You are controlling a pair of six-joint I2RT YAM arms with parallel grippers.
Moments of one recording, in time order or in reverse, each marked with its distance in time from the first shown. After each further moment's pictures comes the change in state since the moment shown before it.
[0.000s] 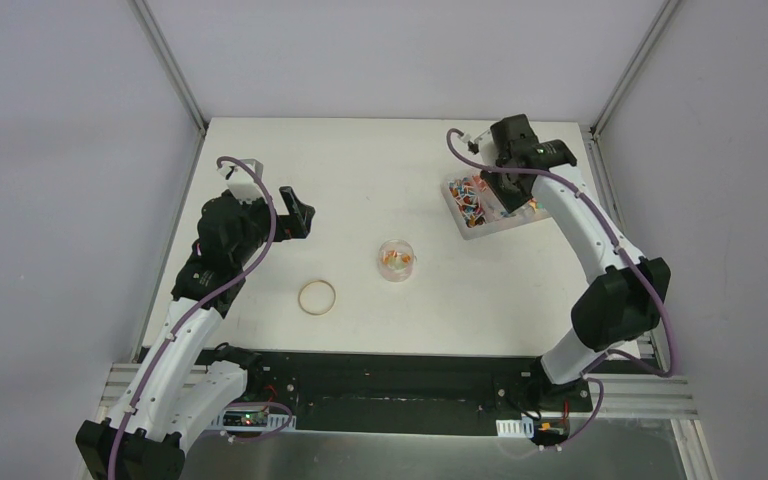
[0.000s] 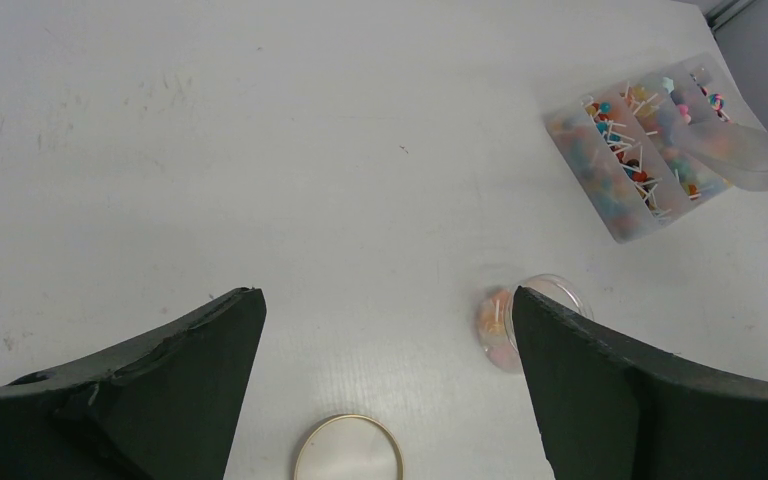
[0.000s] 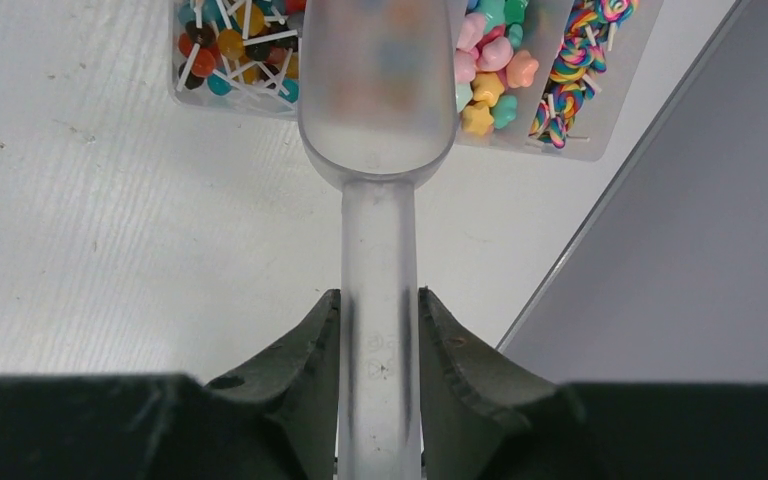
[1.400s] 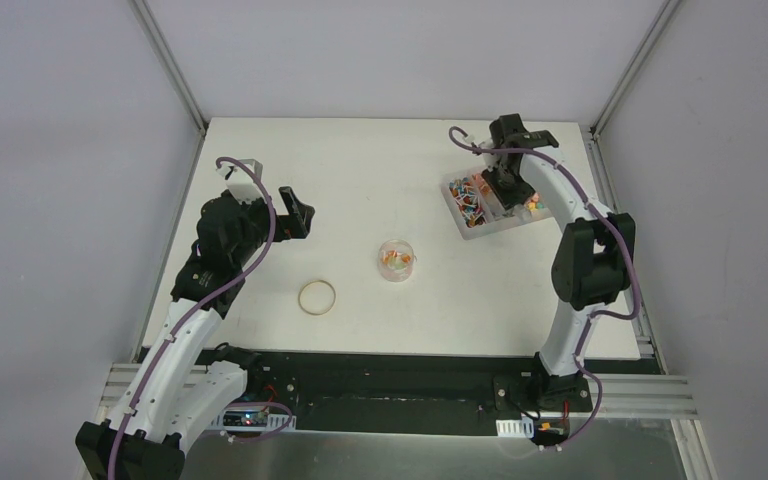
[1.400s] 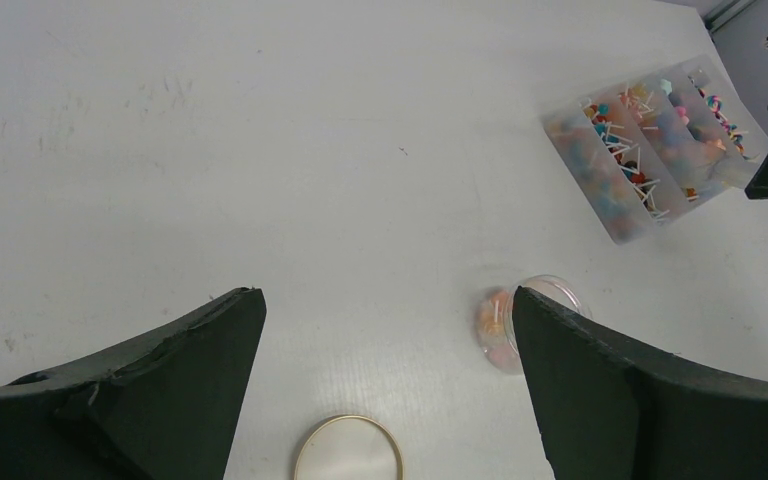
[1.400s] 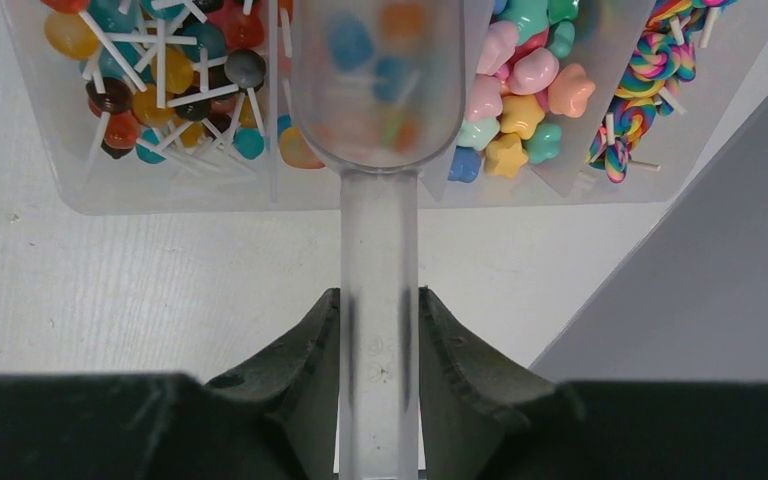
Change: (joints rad) left arm 0.000 -0.005 0.000 0.000 0.000 0.001; right arm -0.108 0.290 0.121 -0.019 -0.042 0.032
